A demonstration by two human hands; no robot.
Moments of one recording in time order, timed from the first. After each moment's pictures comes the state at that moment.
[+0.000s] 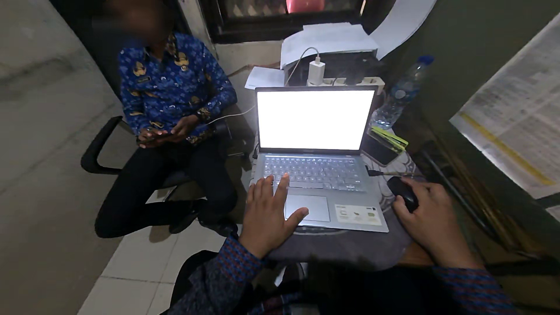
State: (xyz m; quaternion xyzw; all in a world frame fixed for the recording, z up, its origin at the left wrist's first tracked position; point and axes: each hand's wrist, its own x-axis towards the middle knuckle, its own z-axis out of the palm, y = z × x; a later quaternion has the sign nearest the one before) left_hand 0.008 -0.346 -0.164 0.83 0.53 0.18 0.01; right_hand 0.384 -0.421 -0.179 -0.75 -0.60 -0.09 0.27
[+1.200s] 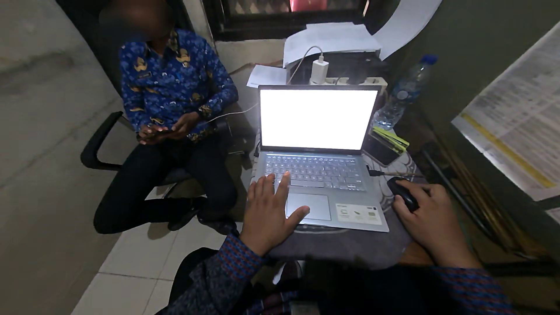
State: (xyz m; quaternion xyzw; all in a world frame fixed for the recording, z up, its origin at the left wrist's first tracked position) left_hand 0.007 -0.347 -0.164 0.83 0.53 0.17 0.02; right_hand 0.381 -0.421 -0.176 -0.75 -0.59 -0.09 0.28
